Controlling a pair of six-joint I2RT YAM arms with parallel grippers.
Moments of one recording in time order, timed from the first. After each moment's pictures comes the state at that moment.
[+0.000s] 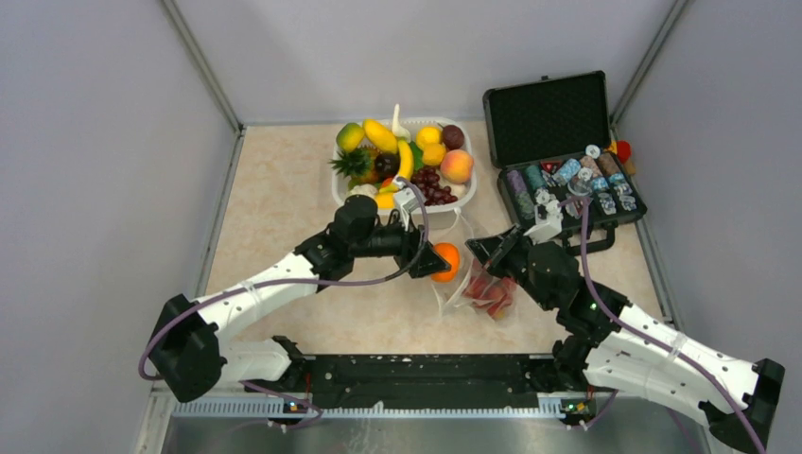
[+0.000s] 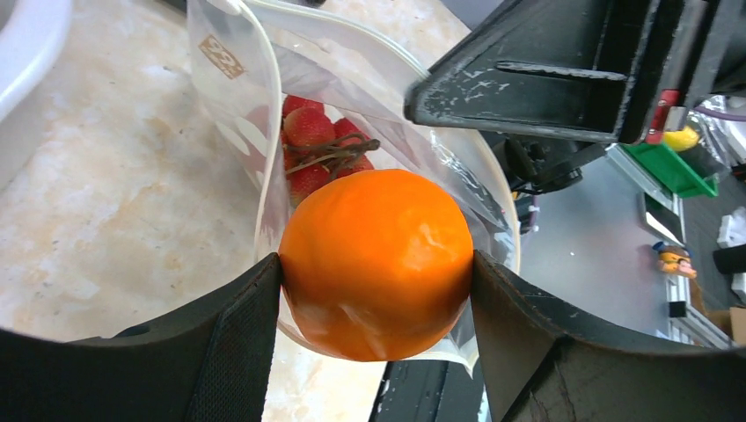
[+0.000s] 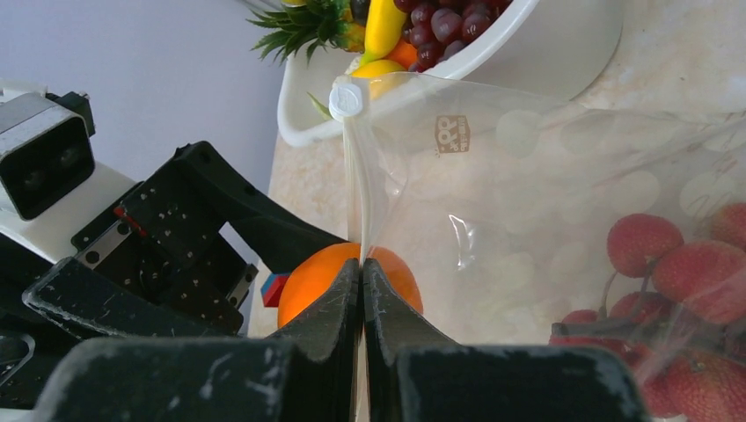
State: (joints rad) left arm -0.77 1.22 0.82 0.09 0.59 -0.41; right arm 0.95 0.68 0.62 -0.19 0.42 1.02
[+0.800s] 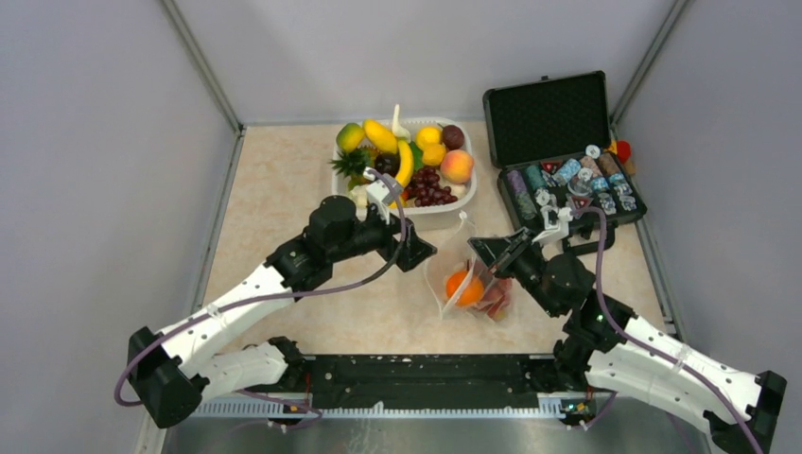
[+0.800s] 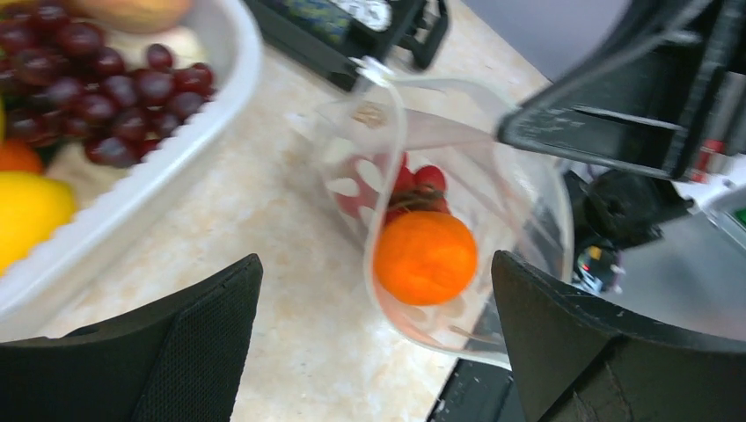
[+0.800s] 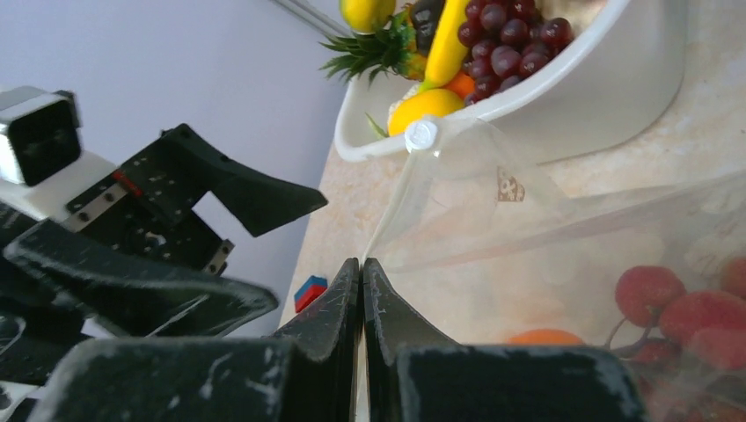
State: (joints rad) left arm -0.77 1.06 0.88 -0.09 0.34 -0.31; right arm 0.95 0.57 0.52 -0.03 0.39 0.95
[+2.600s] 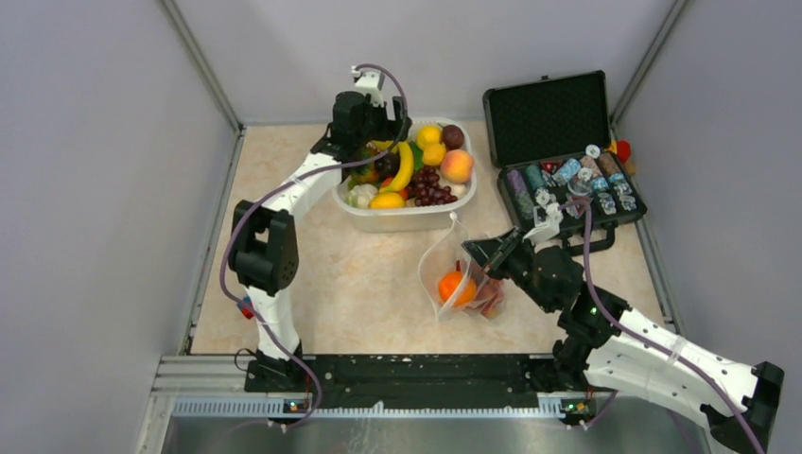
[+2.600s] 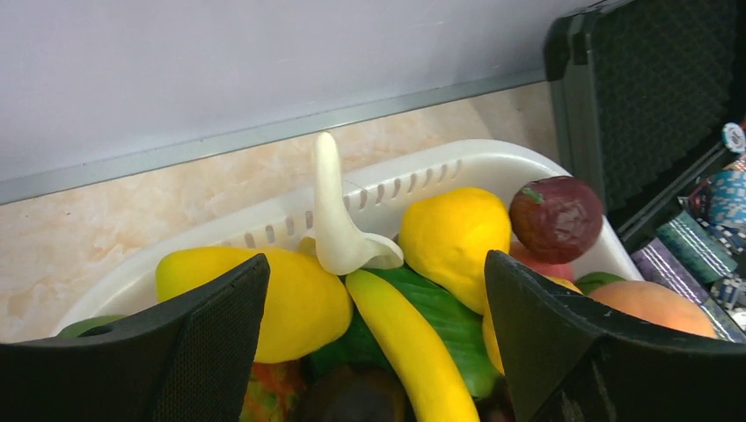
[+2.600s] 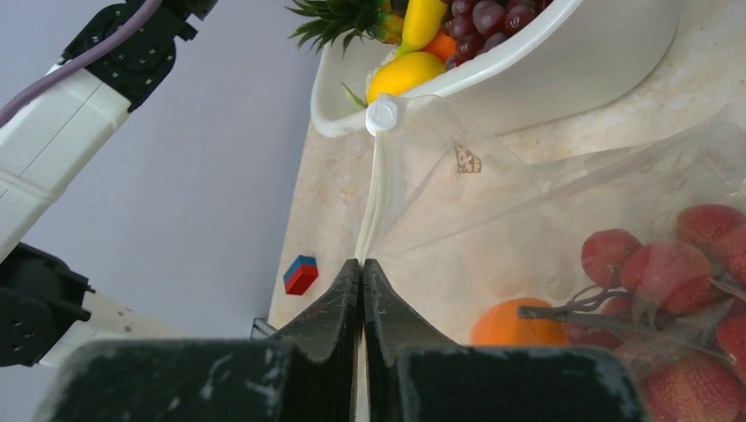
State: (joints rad) left arm -0.36 1.91 1.60 0.10 0.12 -0.21; right arm 0.95 0.64 0.56 -0.10 0.36 1.00
